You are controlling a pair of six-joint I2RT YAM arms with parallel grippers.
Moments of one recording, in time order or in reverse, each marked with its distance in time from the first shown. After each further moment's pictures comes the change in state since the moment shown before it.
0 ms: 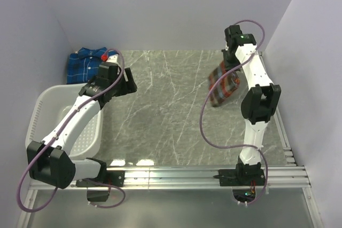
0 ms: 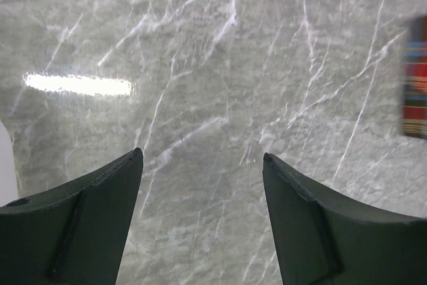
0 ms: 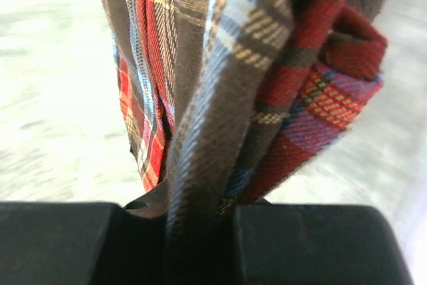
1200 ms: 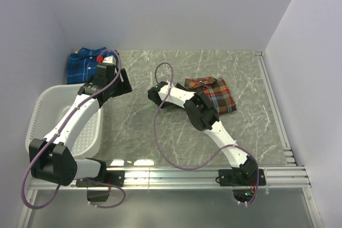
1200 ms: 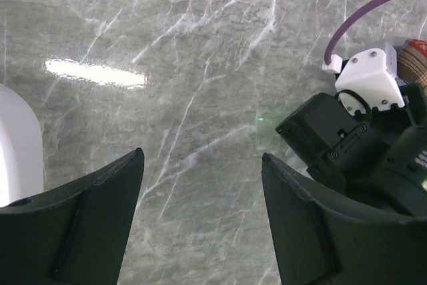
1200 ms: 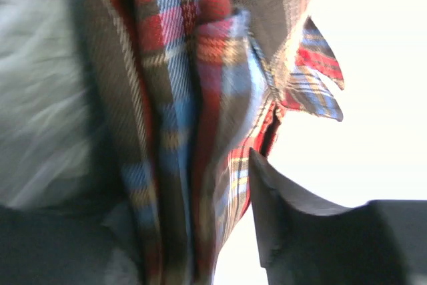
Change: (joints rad) left arm 0.051 0.022 -0.027 0.001 -0.034 -0.003; right arm 0.680 0.521 -0.031 -0.183 1.054 0.285
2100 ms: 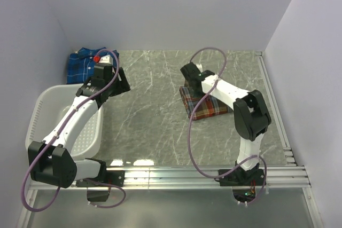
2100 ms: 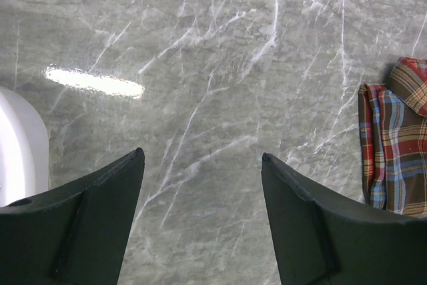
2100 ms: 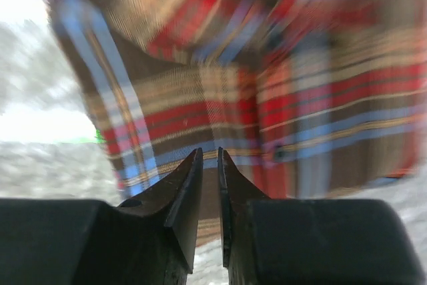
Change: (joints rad) left arm 0.022 -0.022 -0.021 0.038 -0.008 -0.008; right arm -0.237 -0.759 -0.658 0.665 -0.724 0.000
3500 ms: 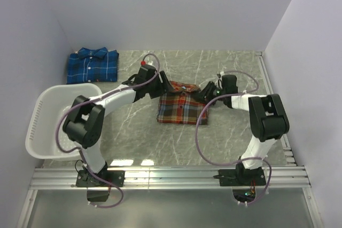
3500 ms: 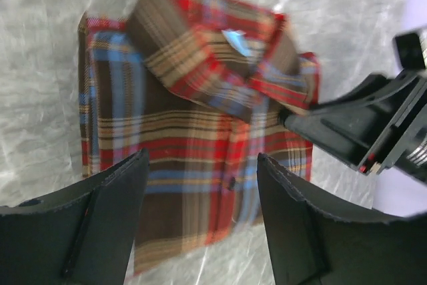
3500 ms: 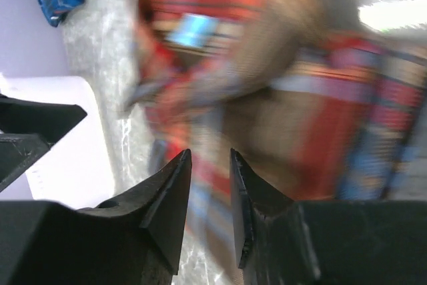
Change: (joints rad) left arm -0.303 0.454 0.141 0.336 0.235 -0.299; right arm -0.391 -0.143 -0.574 0.865 -0.991 0.380
